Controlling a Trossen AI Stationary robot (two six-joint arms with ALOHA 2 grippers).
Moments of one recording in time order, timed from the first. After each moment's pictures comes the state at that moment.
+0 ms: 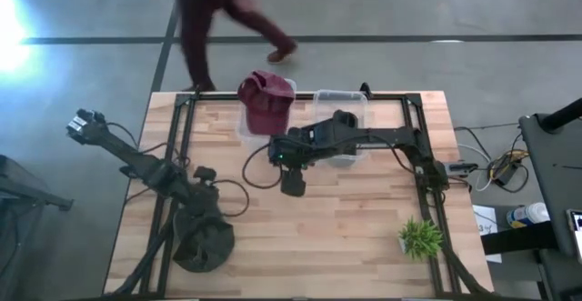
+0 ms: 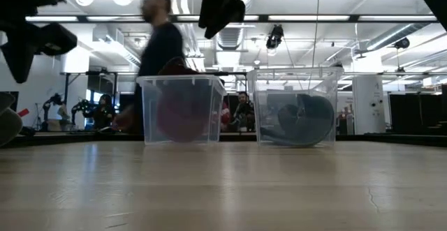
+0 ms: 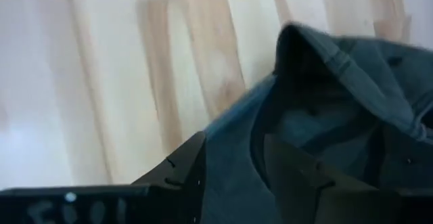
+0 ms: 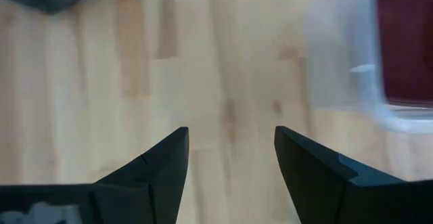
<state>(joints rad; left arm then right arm) -0.53 0.94 0.70 -0.90 -0.05 -0.30 0.05 2.11 2.20 -1.20 0.07 0.16</state>
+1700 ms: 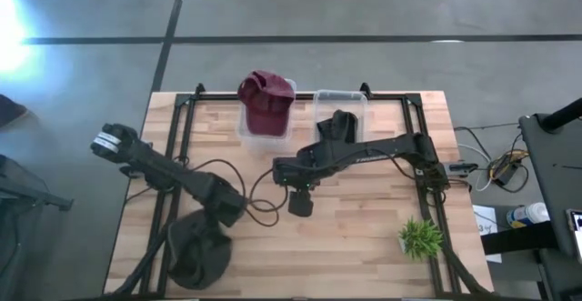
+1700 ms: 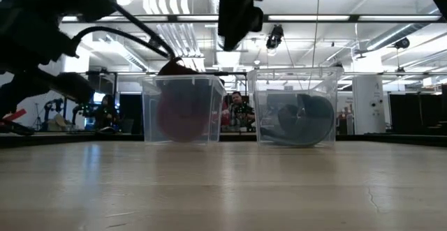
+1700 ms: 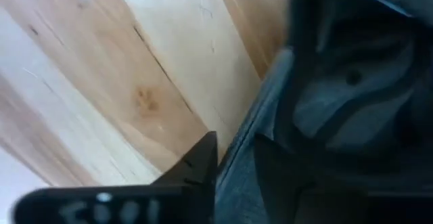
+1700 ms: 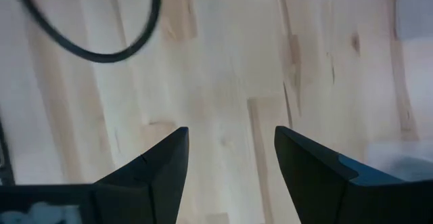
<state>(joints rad) -0.37 1.45 0.80 -0.85 0.32 0.14 0.12 2.08 2.04 -1.20 -0.03 0.33</state>
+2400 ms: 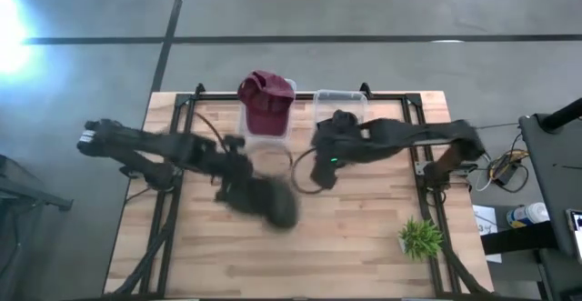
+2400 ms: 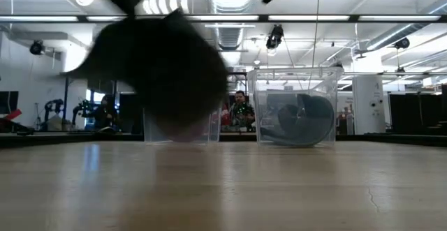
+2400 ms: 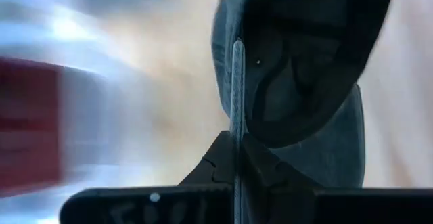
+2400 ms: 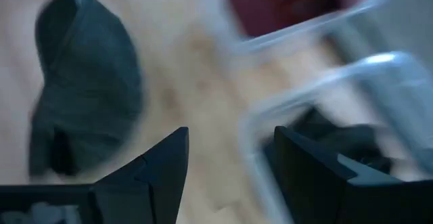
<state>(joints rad) -0.18 1.28 1.30 -1.06 -0.27 0.02 0.14 1.68 1.84 -1.21 0.42 0.52</state>
